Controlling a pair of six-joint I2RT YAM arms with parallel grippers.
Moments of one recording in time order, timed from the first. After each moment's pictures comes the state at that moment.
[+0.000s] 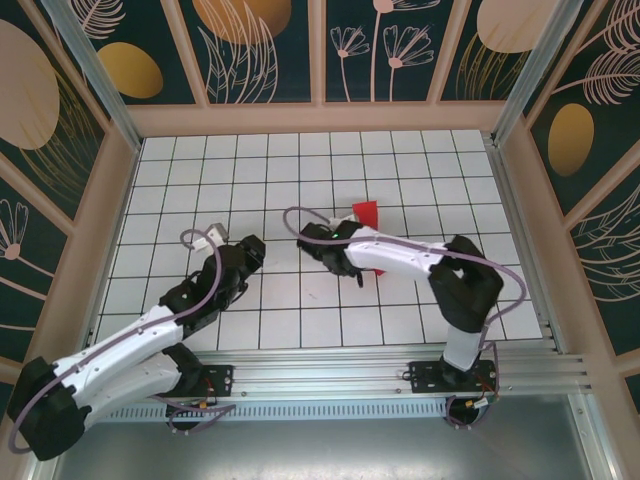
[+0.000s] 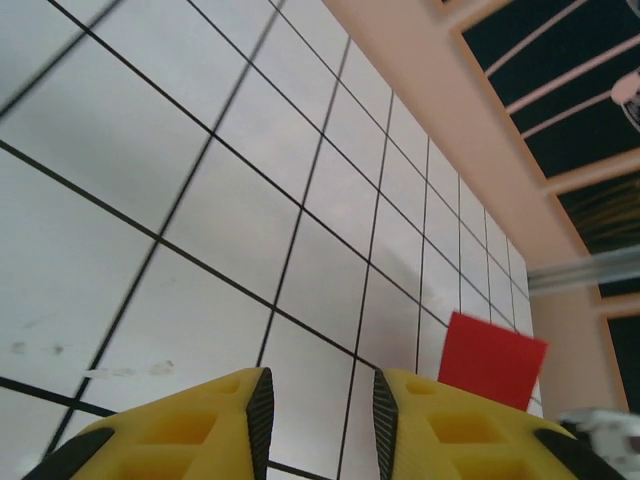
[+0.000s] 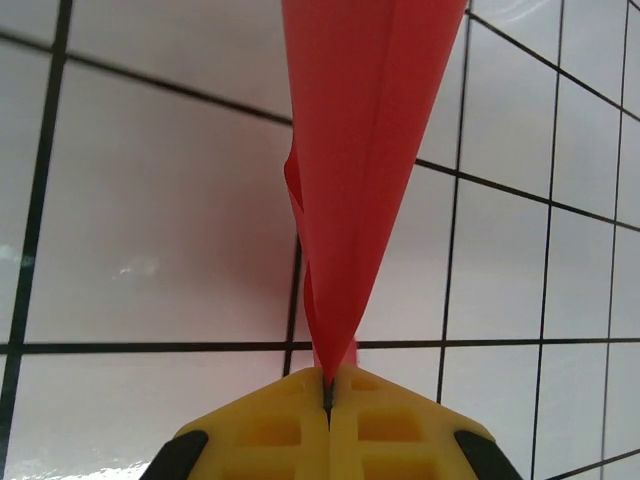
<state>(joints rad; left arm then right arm) -0.75 0.85 0.48 -0.12 -0.45 -1.22 0.99 1.84 1.30 -1.05 0.71 0.65</state>
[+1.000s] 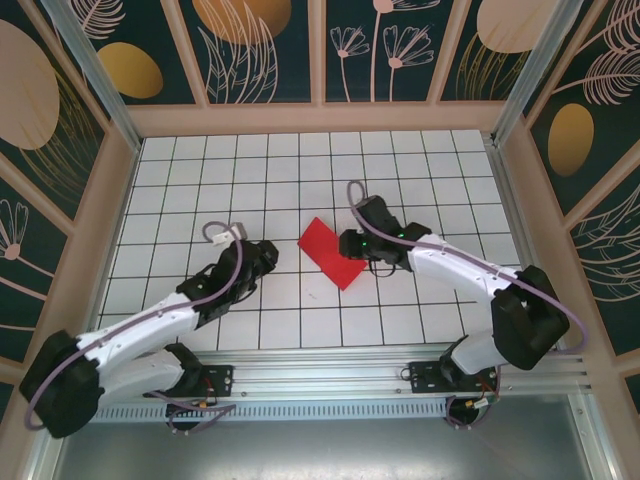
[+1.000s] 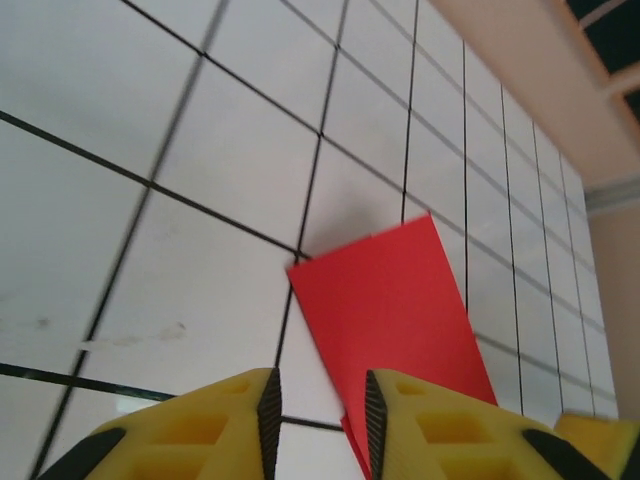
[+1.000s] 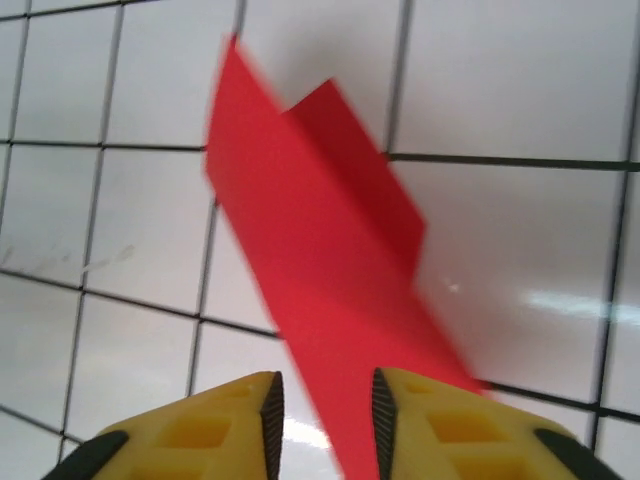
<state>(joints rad) -0.75 1.11 0.53 -0.02 -0.25 -1.10 0.66 1.43 0.92 -0.39 -0.08 0.61</state>
